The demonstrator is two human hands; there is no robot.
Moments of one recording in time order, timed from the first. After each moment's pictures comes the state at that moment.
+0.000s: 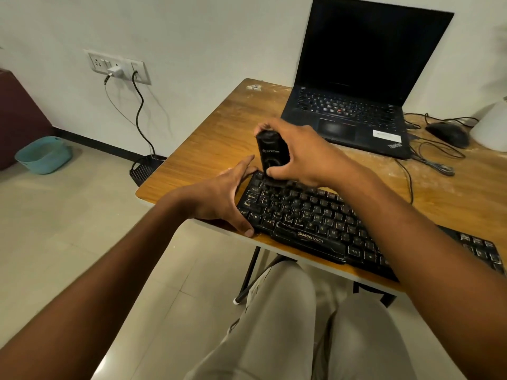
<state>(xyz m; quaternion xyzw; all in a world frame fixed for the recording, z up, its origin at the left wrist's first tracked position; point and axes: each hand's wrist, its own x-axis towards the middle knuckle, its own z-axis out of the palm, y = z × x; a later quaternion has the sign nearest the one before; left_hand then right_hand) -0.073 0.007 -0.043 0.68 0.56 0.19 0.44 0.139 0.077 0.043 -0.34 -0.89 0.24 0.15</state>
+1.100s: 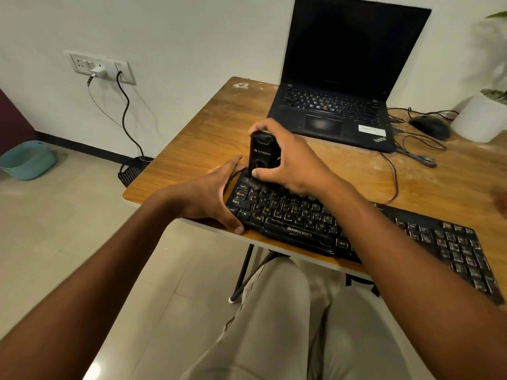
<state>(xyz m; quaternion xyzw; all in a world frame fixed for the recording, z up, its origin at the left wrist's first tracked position) -0.075 0.007 -0.043 0.68 0.58 0.16 0.42 0.147 0.070 0.019 -0.37 -0.84 0.31 0.24</state>
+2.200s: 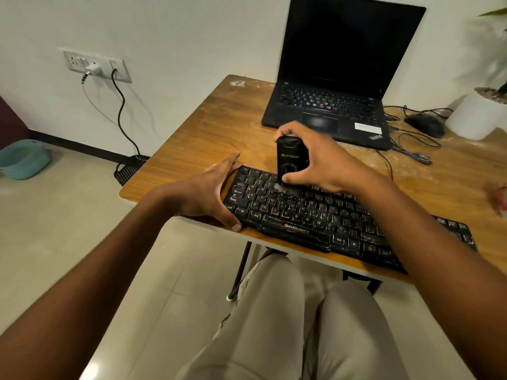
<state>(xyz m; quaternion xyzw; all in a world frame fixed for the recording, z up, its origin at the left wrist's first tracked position) -0.075 0.007 -0.041 0.69 0.57 0.15 0.43 0.192 0.076 0.033 -0.40 -0.86 0.28 0.15</state>
